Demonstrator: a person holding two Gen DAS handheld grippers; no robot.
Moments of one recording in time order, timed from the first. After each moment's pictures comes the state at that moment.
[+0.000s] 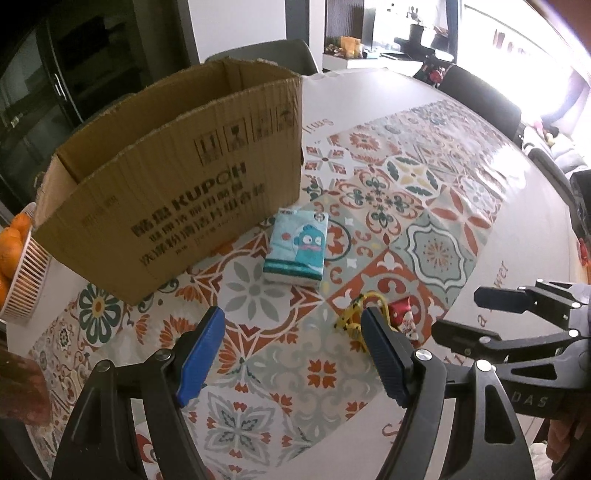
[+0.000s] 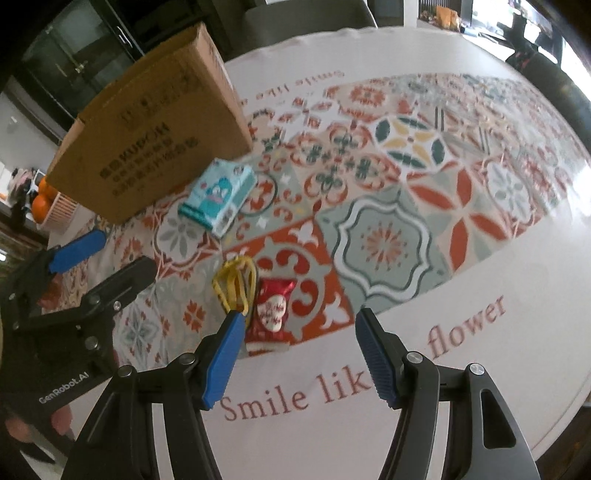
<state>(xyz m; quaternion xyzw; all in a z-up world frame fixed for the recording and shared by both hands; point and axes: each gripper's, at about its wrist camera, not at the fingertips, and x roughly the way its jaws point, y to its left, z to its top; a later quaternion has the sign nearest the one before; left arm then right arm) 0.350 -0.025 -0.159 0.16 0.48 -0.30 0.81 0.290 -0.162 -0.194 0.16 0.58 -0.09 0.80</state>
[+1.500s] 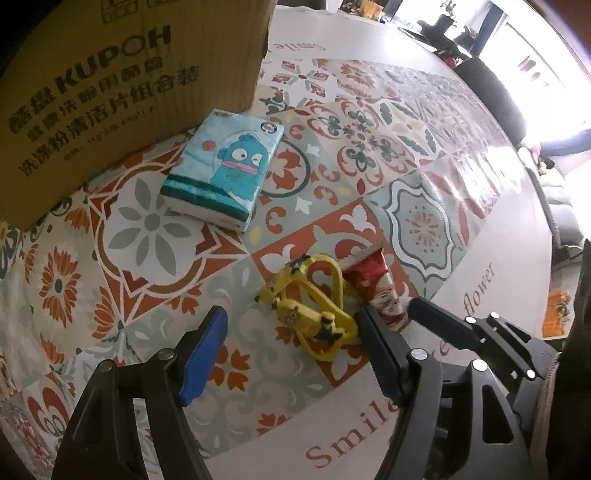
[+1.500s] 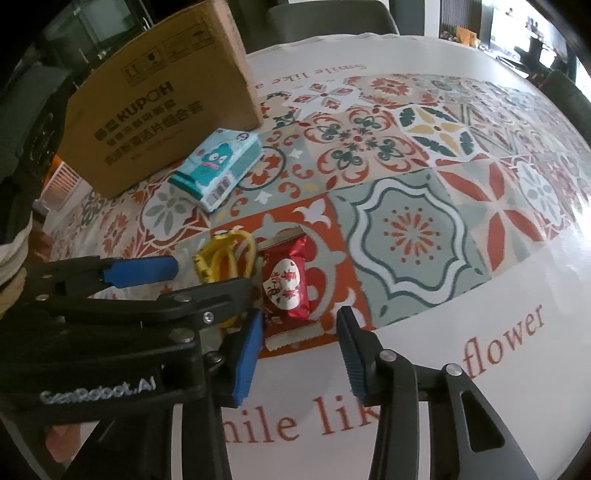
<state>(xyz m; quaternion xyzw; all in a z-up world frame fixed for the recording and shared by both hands) 0.356 -0.070 -0.229 0.07 0.61 -0.30 0.73 0.281 -0.154 -0.239 0.13 0.55 -0.06 0.82</state>
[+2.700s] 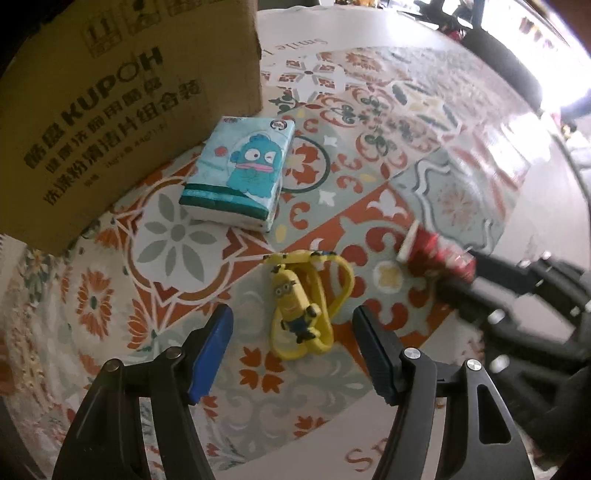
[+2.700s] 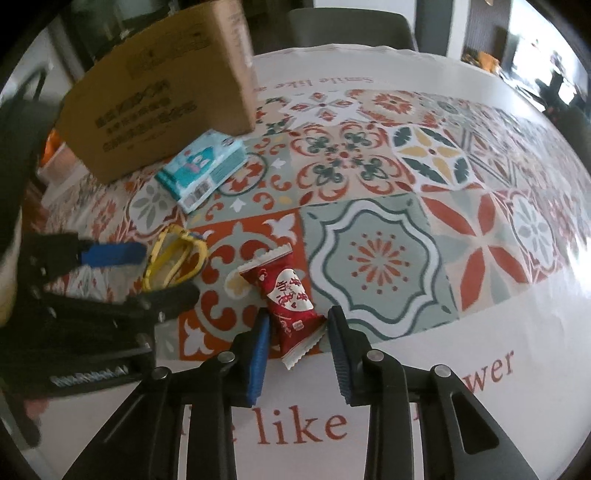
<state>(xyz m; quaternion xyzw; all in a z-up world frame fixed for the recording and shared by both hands) 0.351 -0.081 -0.235 0.17 0.57 -0.26 0.76 0.283 -0.176 -0.241 0.07 0.55 -0.04 0.83</state>
